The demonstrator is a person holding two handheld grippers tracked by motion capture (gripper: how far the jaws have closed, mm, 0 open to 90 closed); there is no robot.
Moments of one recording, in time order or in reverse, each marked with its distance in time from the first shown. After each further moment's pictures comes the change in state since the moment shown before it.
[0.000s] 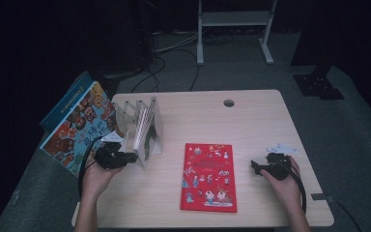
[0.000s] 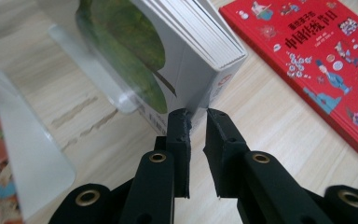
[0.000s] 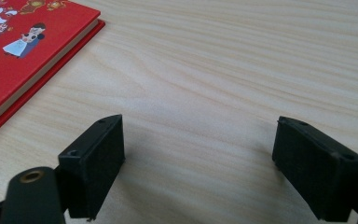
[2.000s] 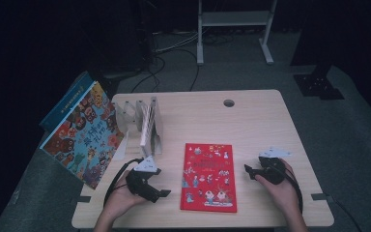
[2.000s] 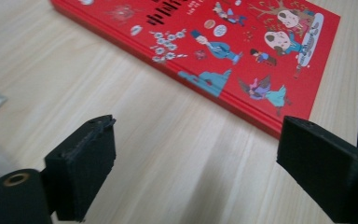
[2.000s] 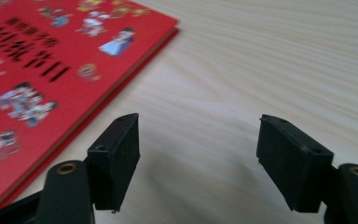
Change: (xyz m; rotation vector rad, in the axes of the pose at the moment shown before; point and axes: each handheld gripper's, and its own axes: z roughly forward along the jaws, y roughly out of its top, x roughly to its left) left arm -0.089 -0.024 0.059 0.014 -0.227 0.263; right arm 0.032 0.003 -0.015 -0.007 0.111 -0.093
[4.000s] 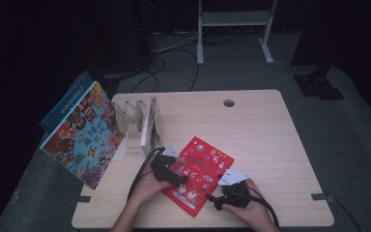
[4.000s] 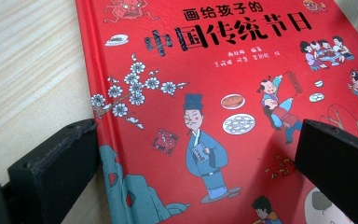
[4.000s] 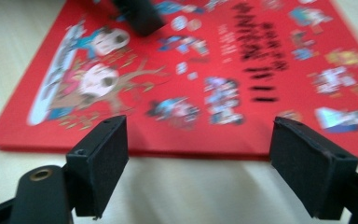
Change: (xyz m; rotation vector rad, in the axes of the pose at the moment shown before) left arm 0.033 0.032 0.071 0.052 0.091 -0.108; right arm 0.122 0.001 0.007 -0.031 0.282 -0.311
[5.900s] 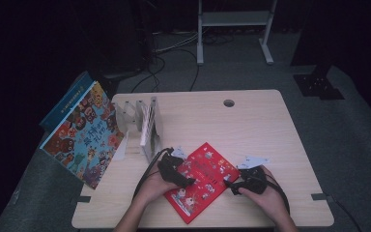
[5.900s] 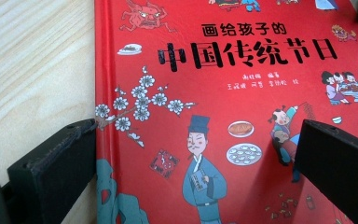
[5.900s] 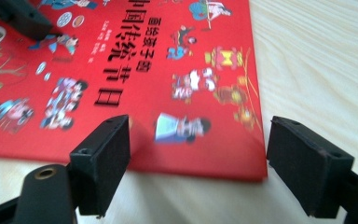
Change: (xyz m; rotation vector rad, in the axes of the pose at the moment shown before) left arm -0.014 0.015 0.012 0.041 -0.044 0.063; right arm -0.060 -0.015 -0.019 0.055 -0.065 0.138
